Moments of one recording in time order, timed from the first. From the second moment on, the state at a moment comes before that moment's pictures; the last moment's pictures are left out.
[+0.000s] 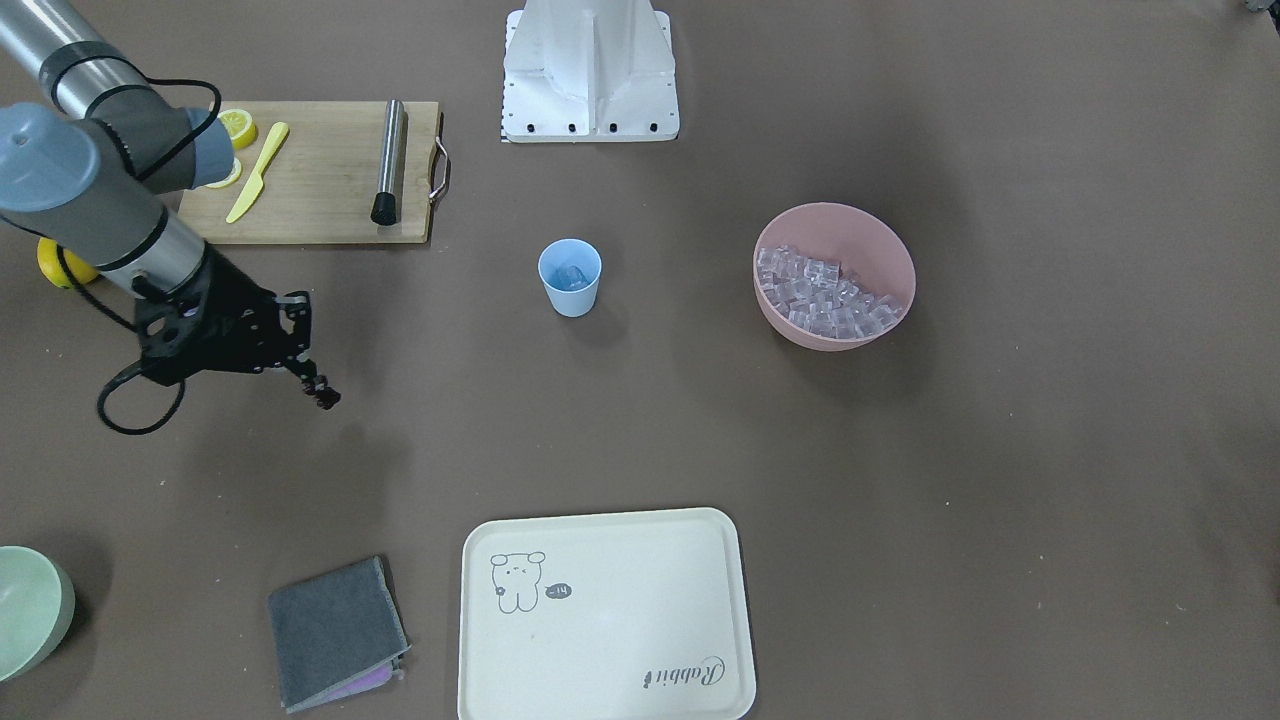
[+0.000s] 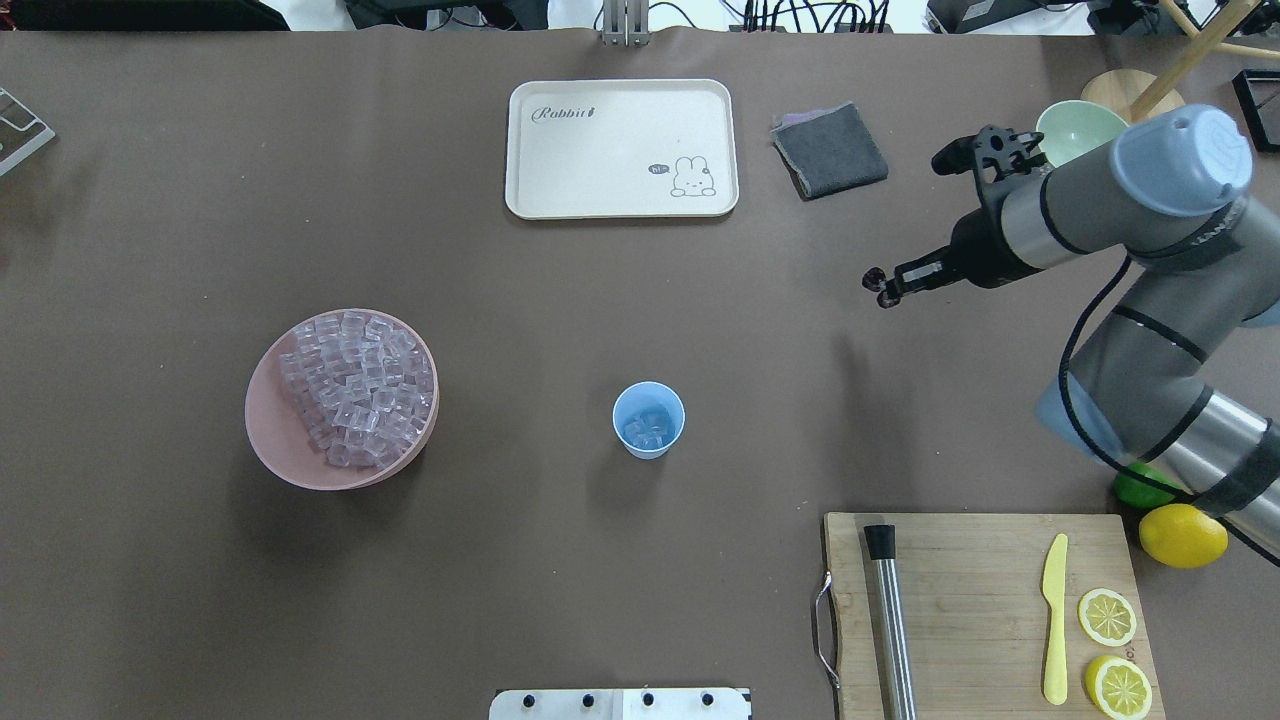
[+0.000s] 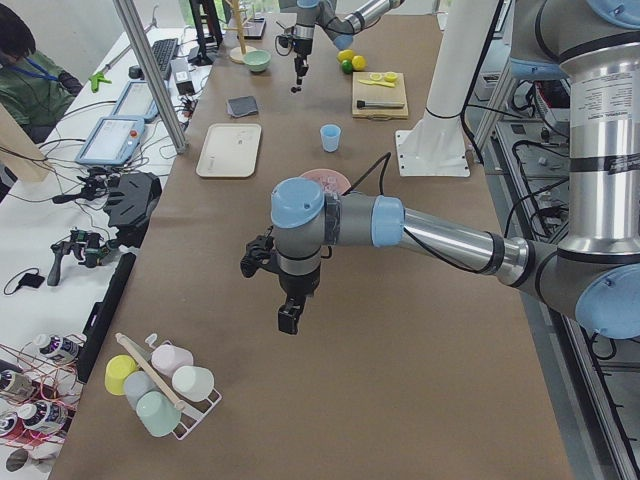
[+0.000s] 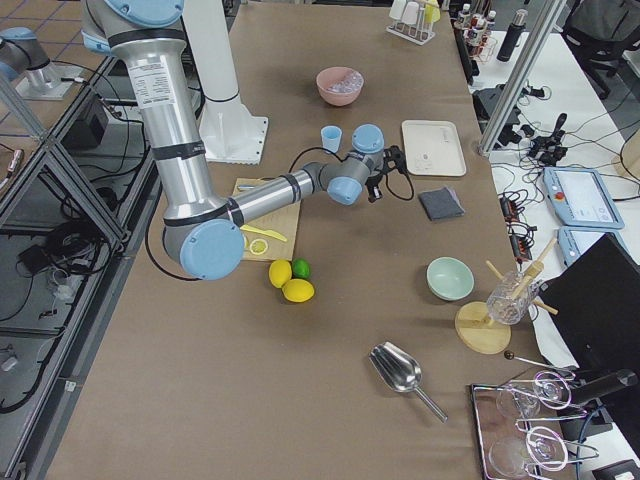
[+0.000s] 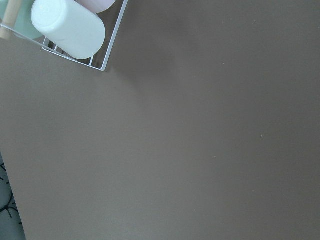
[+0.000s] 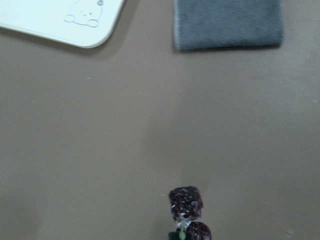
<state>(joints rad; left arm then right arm) -1.63 -1.47 -1.95 -1.30 -2.23 0.34 0.82 -1.28 1.69 -0.95 2.14 0.81</state>
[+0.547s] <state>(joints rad) -1.63 -1.46 -1.95 -1.30 -2.25 0.34 0.67 -1.09 1.81 -1.13 2.04 0.99</state>
